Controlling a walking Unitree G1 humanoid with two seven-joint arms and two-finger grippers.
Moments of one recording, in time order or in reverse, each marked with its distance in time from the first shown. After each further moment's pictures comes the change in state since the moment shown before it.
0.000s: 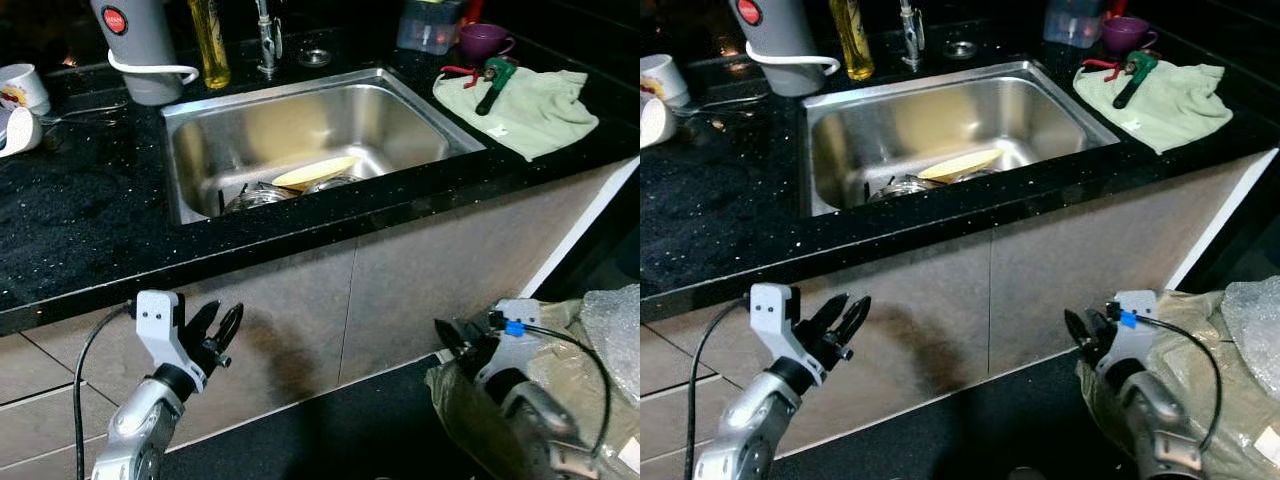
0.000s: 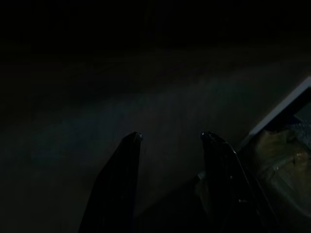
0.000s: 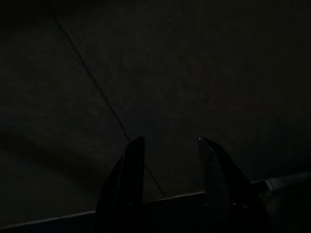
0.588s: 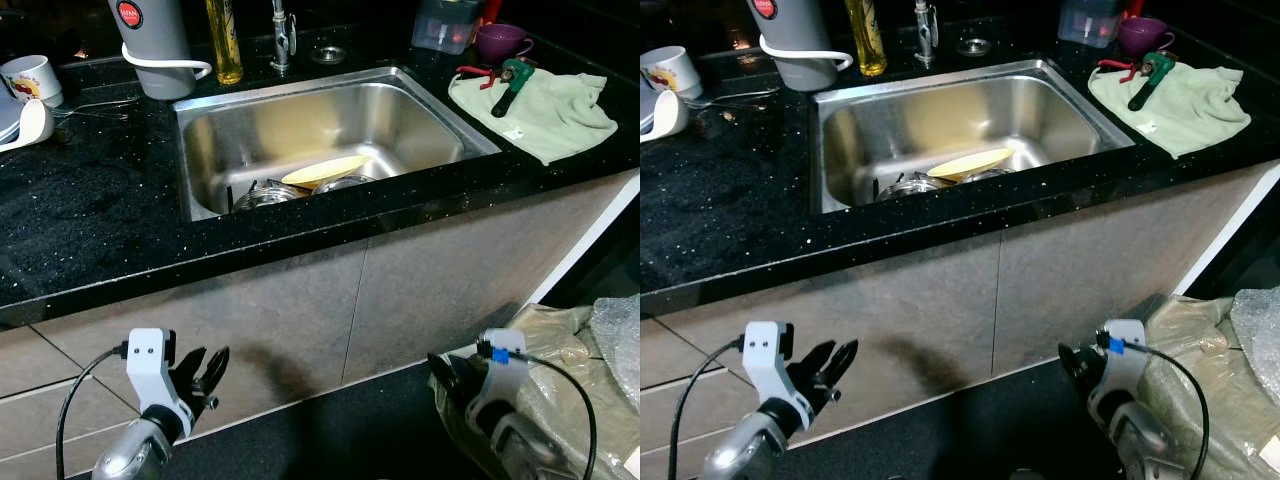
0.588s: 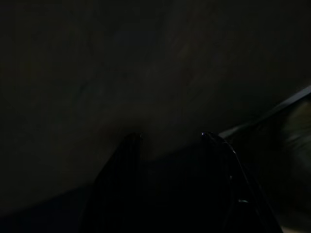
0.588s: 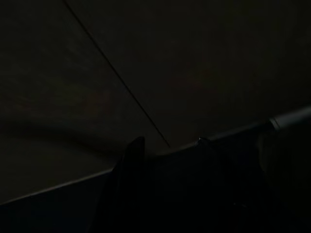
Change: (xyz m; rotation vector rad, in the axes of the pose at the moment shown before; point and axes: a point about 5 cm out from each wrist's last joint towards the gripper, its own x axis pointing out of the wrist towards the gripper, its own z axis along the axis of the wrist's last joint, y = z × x) left arm -0.036 0.014 -0.042 -0.047 0.222 0.174; right arm -0.021 0.002 -0.061 0.121 0.186 -0.107
